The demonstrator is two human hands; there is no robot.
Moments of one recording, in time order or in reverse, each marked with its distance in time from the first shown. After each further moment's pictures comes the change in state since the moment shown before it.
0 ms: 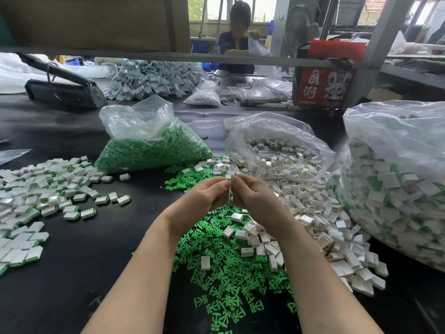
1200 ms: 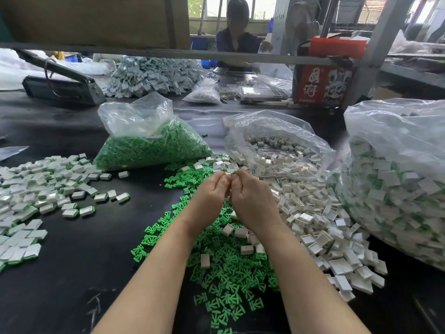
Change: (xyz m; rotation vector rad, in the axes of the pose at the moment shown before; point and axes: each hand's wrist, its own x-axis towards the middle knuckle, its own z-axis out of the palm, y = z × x) left_hand 0.016 -0.017 0.015 0.195 0.262 0.066; right_hand 0.004 0.009 0.017 -0.584 0.306 -0.129
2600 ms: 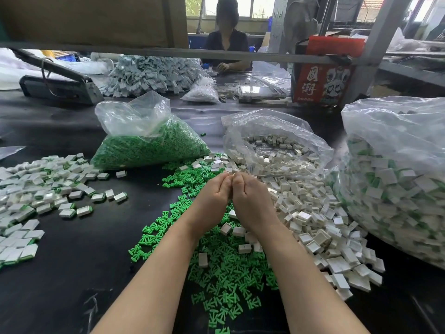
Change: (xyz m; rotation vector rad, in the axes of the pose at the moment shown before) left_hand -0.006 0.007 0.012 -0.078 -0.072 0.051; right_hand -0.003 0.000 0.000 0.169 -0.014 0.084
